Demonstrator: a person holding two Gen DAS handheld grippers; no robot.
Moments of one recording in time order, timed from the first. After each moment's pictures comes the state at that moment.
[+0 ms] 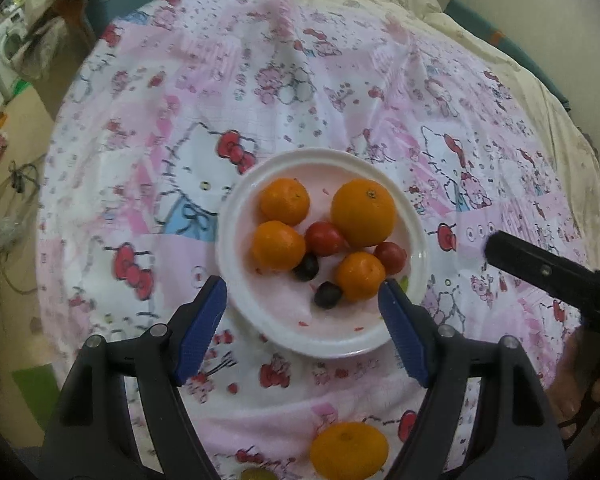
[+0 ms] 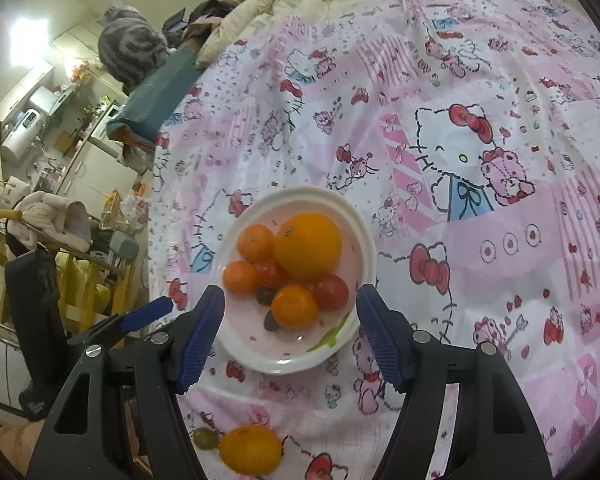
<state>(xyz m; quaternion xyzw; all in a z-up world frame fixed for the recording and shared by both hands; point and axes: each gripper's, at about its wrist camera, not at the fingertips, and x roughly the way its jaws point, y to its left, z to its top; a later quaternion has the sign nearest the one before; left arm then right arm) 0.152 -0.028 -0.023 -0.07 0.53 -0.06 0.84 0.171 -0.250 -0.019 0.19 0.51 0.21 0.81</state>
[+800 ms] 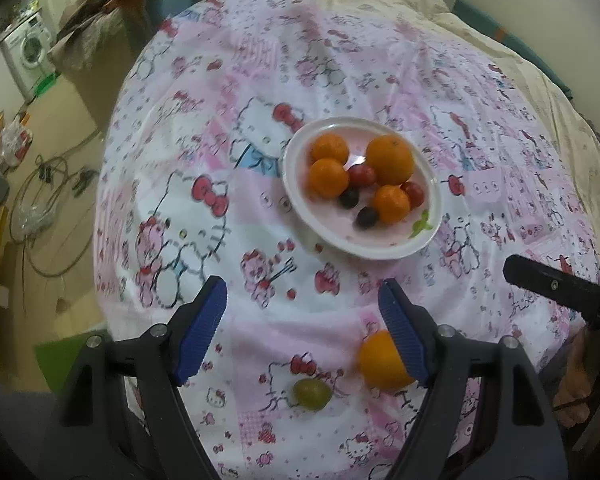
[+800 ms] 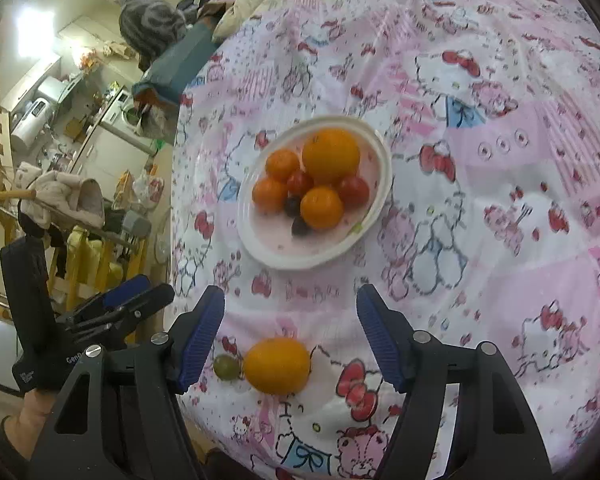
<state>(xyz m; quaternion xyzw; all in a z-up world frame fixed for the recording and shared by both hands) 0.064 0.008 -0.008 -0.06 0.53 -0.03 0.84 0.087 -0.240 -0.024 0.20 0.54 0.23 0.79</state>
